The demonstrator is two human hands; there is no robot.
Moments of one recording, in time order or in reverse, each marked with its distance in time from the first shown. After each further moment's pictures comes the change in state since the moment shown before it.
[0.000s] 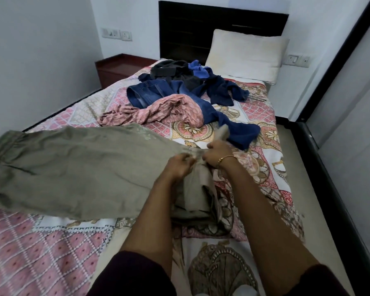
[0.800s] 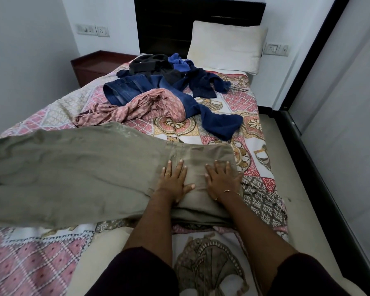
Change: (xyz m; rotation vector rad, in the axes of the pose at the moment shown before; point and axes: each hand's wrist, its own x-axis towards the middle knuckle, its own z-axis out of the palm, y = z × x) left_hand -0.004 -0.040 0.053 0.967 -0.265 0.115; right_hand 0.011 0.136 0.042 -0.691 0.082 -0.031
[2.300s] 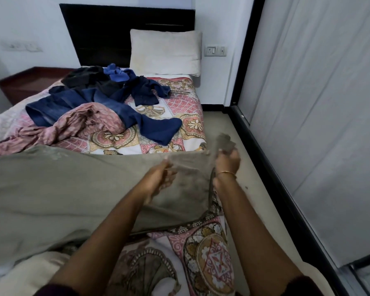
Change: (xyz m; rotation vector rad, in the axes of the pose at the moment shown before) left_hand 0.005 0.141 -0.056 -1.464 -0.149 -0.026; right_hand -0.031 0.132 -0.100 1.580 0.772 0.701
